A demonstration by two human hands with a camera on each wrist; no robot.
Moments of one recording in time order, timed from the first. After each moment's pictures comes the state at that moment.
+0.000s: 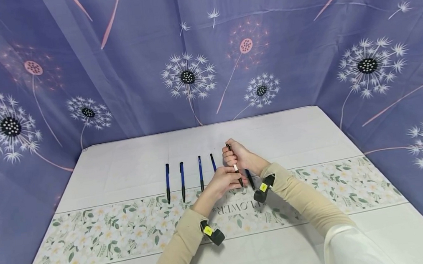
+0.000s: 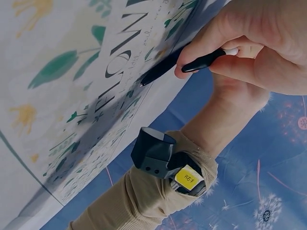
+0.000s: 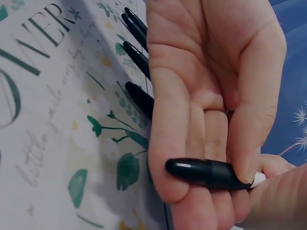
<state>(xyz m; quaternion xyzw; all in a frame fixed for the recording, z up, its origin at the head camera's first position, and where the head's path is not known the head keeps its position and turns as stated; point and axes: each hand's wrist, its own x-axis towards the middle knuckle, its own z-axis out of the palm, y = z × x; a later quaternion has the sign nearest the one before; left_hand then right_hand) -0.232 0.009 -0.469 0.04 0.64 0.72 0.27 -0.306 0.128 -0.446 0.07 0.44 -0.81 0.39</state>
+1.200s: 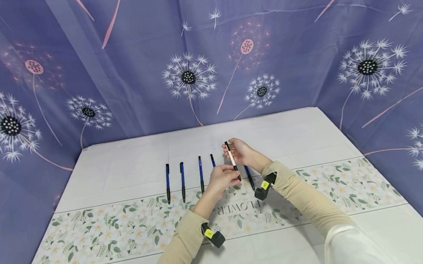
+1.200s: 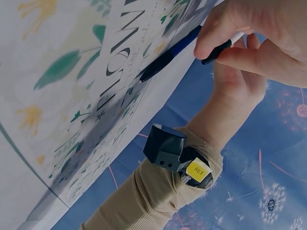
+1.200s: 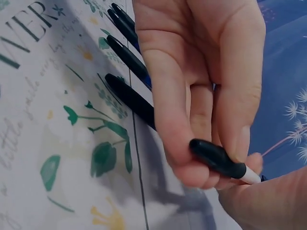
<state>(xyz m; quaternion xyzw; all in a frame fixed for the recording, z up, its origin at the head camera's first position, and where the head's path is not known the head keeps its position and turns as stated) -0.226 0.010 -0.461 -0.03 0.68 0.71 0.19 -0.313 0.131 -0.441 0.13 0.52 -0.79 0.29</state>
